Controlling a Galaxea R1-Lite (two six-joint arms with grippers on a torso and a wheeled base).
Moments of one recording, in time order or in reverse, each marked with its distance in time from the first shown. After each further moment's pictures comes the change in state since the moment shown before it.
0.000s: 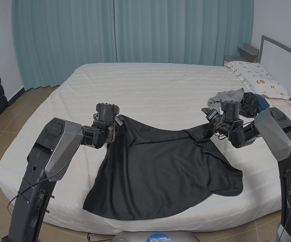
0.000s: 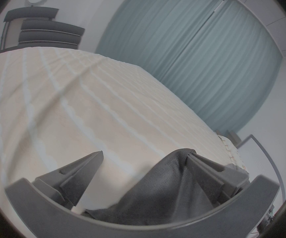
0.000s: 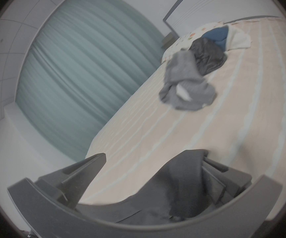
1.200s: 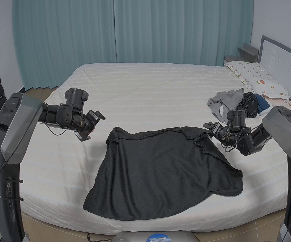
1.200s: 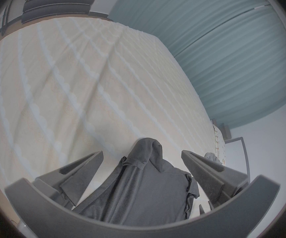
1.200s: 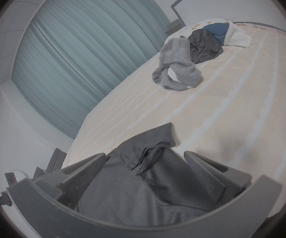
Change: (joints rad) left arm 0.145 -0.336 0.285 0.321 -0.404 -0.139; right arm -0.010 -0.122 0.290 0.005 0.101 -0.129
